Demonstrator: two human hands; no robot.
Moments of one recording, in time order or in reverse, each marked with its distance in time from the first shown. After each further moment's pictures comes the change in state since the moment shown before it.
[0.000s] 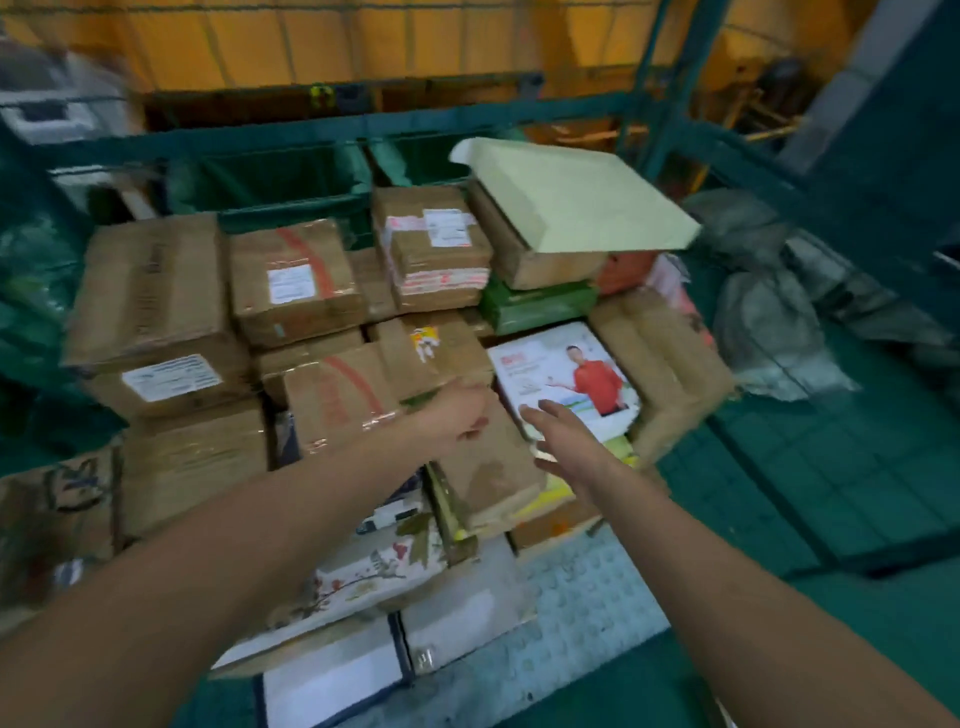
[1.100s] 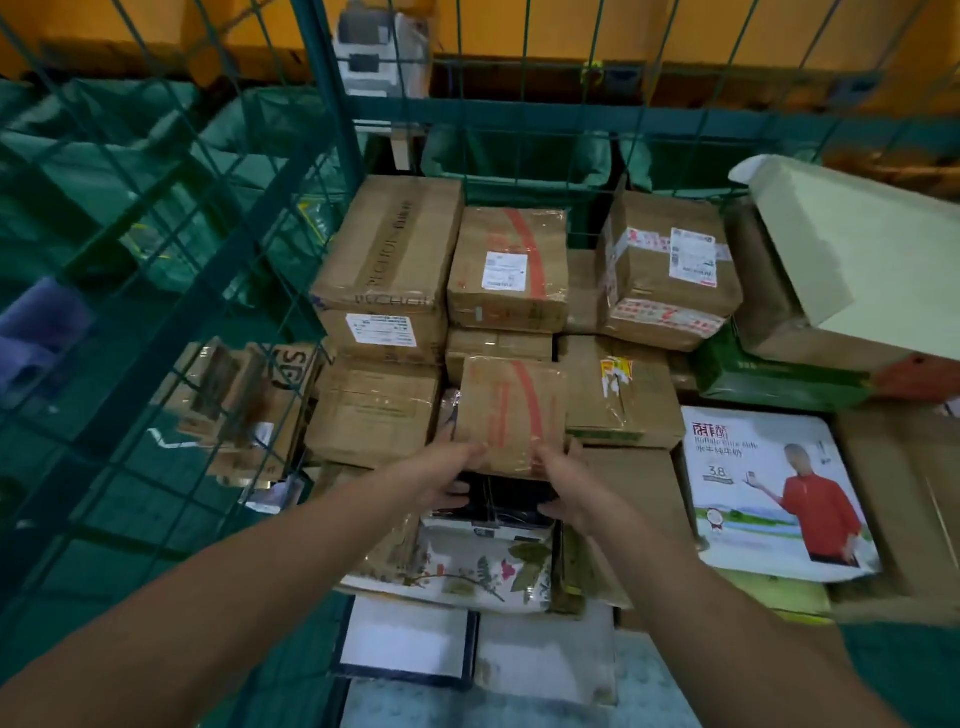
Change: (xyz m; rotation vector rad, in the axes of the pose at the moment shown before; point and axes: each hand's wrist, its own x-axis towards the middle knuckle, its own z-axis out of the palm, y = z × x) left_hand -0.008 -0.101 -0.161 -0.362 0.254 -0.374; right_hand 0.074 -0.012 0.172 -0.191 -0.313 0.198
